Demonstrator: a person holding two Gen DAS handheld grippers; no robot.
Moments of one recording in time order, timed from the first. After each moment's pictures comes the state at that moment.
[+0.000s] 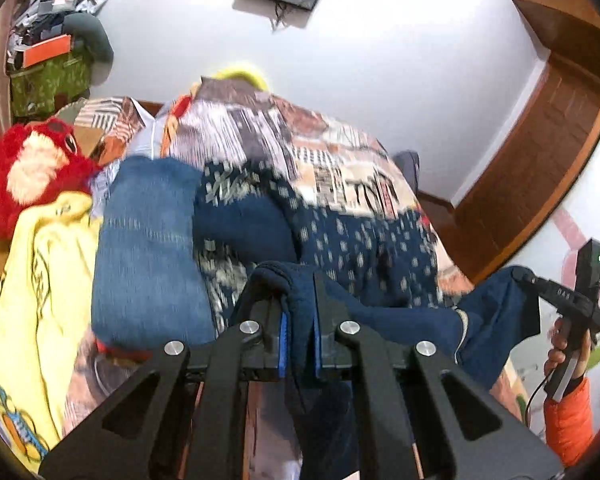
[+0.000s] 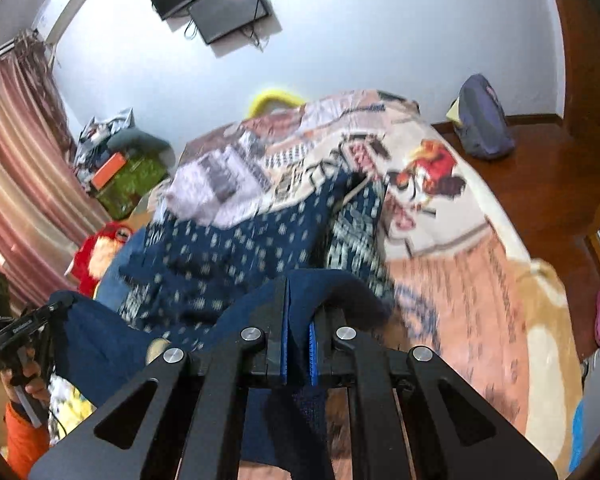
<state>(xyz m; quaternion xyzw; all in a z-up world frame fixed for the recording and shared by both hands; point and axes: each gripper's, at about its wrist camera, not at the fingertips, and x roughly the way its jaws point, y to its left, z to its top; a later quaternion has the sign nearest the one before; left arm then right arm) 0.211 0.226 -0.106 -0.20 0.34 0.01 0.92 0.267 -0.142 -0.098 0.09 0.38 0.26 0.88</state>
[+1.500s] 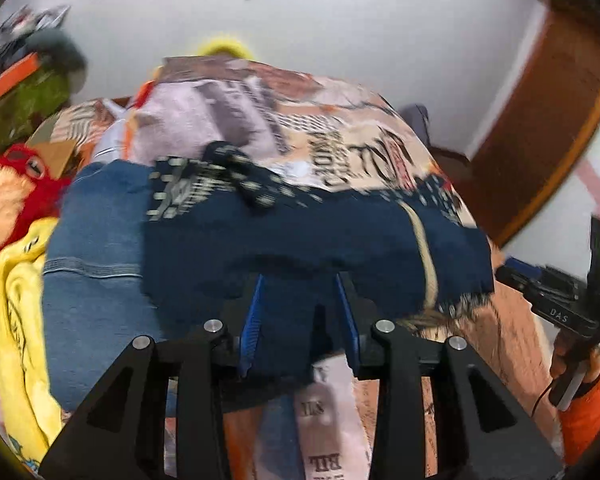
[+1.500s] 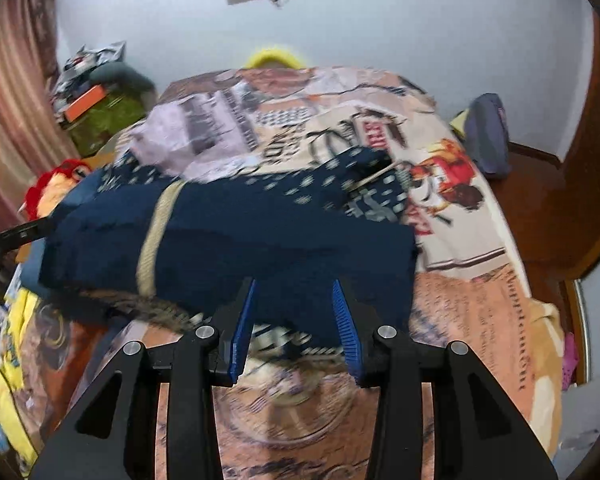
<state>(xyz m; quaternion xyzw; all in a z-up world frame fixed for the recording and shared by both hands) 0.305 0.171 -0.150 -0.10 0.42 0.00 0.90 0.287 -0.072 -0.141 -0.05 0.42 0.25 0.87</state>
